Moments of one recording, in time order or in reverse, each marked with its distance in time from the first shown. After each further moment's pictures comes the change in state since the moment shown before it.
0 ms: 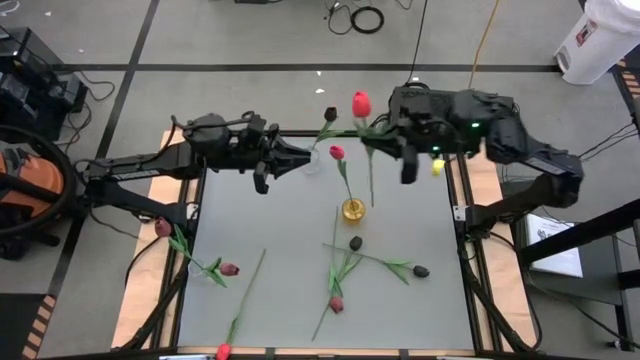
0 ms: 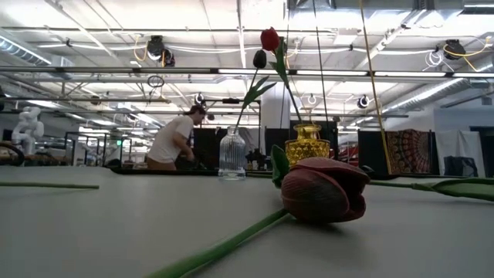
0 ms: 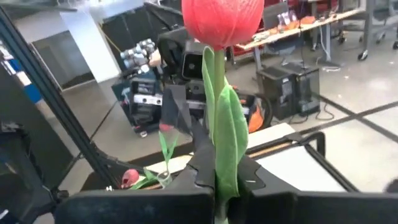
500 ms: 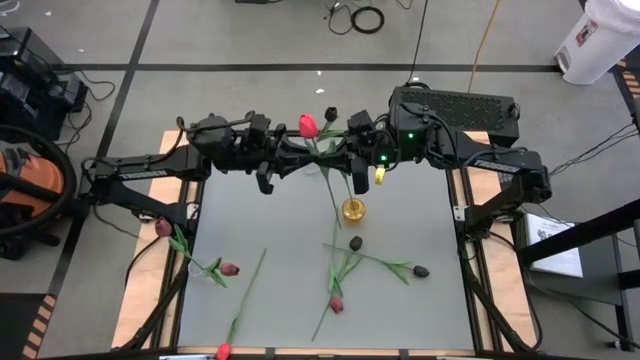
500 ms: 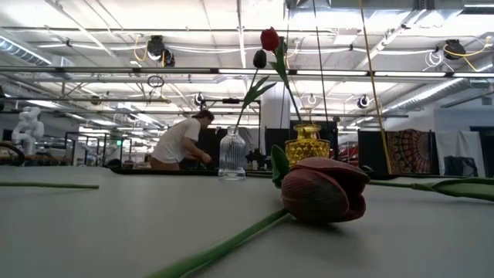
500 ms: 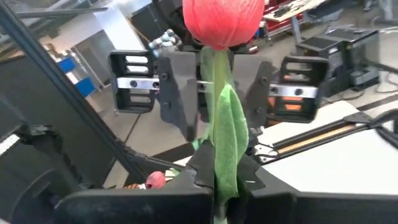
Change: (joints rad) left arm -0.028 0.049 0.001 0.129 0.003 -0.031; right arm 0.001 0.225 -0.002 0.229 -0.142 0.143
